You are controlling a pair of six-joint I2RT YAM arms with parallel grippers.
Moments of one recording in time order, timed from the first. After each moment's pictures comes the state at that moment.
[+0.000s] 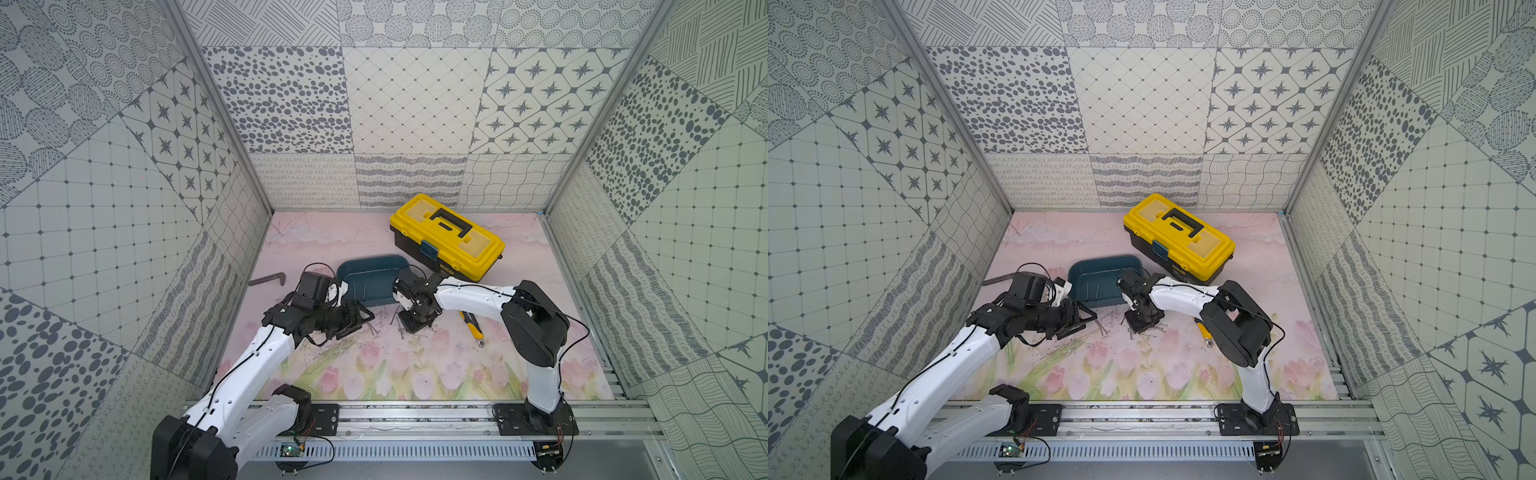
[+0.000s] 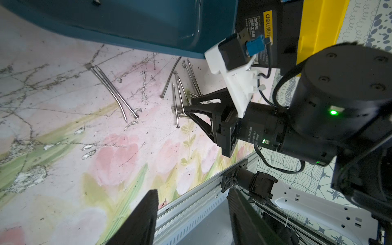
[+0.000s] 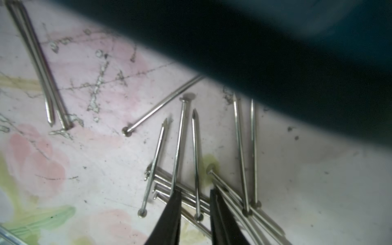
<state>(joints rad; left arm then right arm) -0.27 1.01 0.76 -0.71 0.61 -0.73 0.87 1.96 1.33 -0.75 -0.09 0.27</state>
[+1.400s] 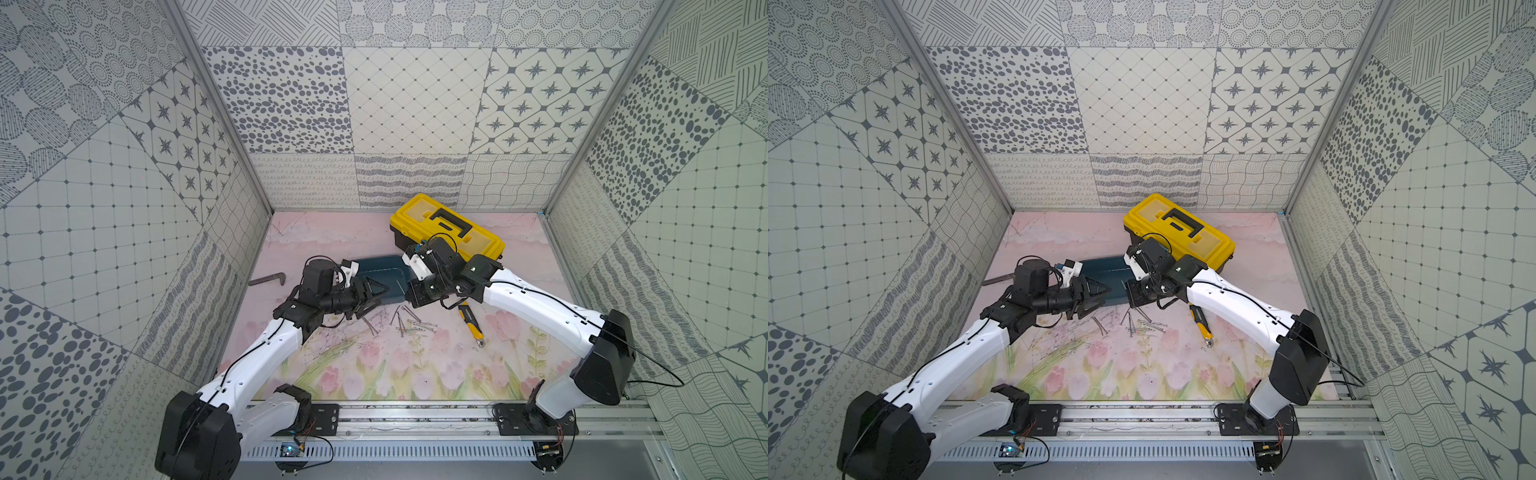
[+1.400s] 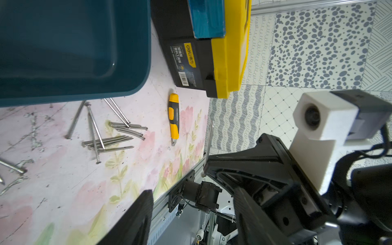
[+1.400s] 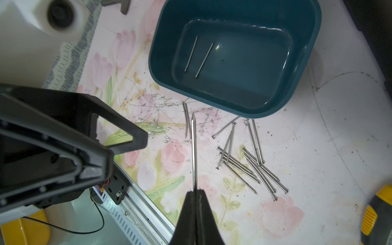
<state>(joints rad) -0.31 1.10 0.73 -0.19 0.76 -1.06 0.84 1.58 1.43 -0.79 -0.21 0.46</state>
